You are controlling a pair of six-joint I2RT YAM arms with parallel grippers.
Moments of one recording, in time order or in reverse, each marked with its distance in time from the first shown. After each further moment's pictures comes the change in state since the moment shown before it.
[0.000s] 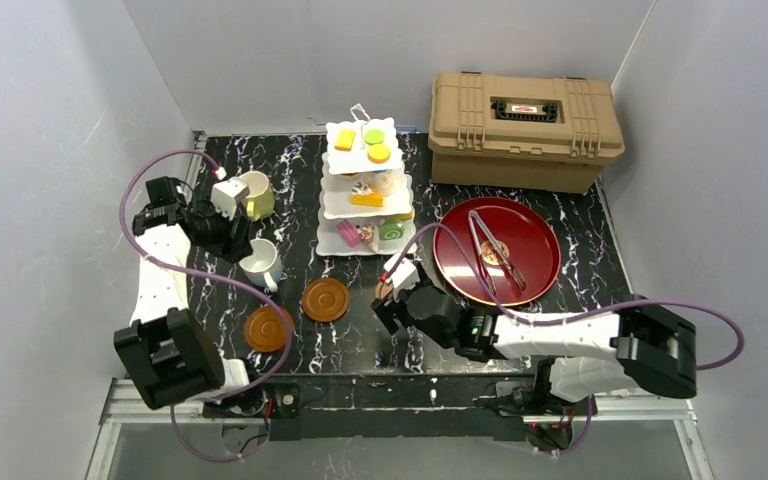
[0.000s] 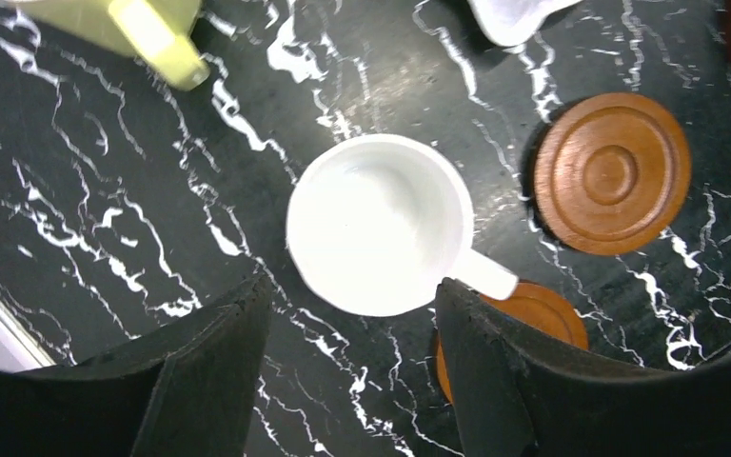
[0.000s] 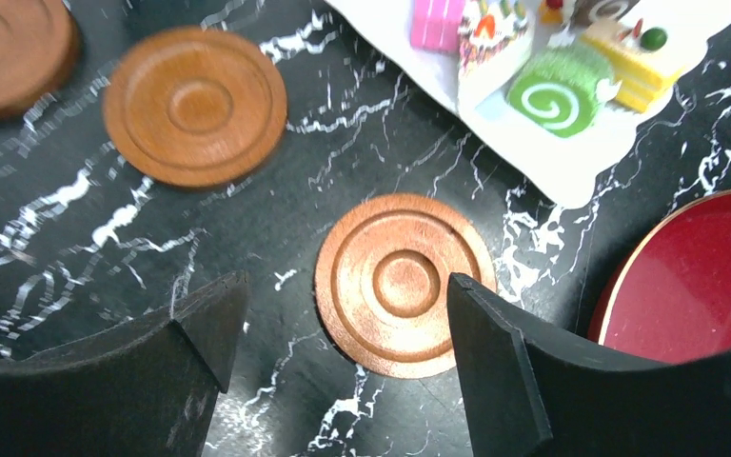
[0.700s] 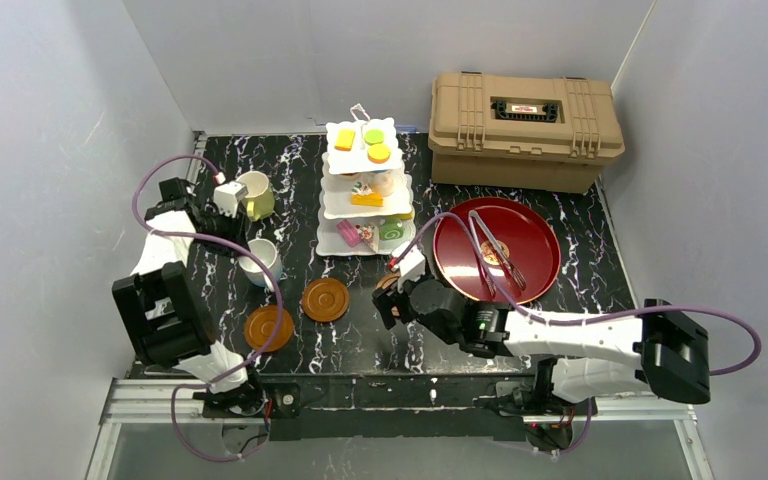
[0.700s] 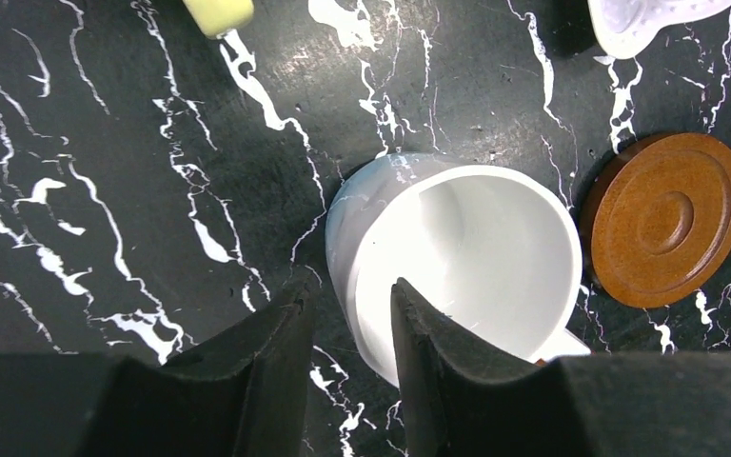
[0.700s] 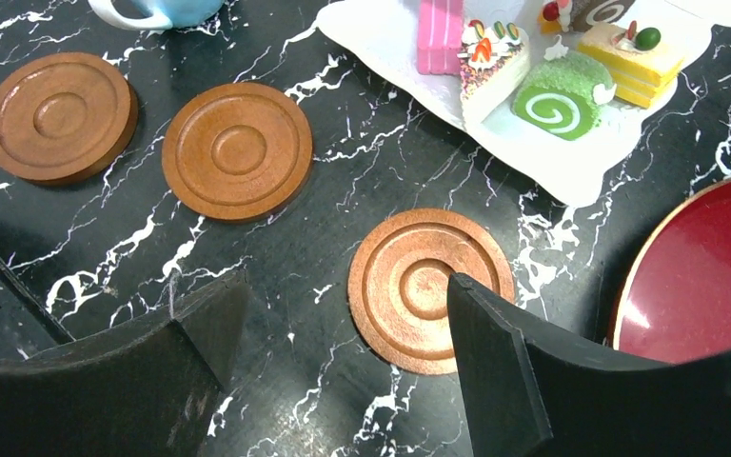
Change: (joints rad) left arm 0.012 0.245 0.008 0.124 -0.087 -0.167; right arm 0.007 -0.124 0.073 -0.149 0.005 0.146
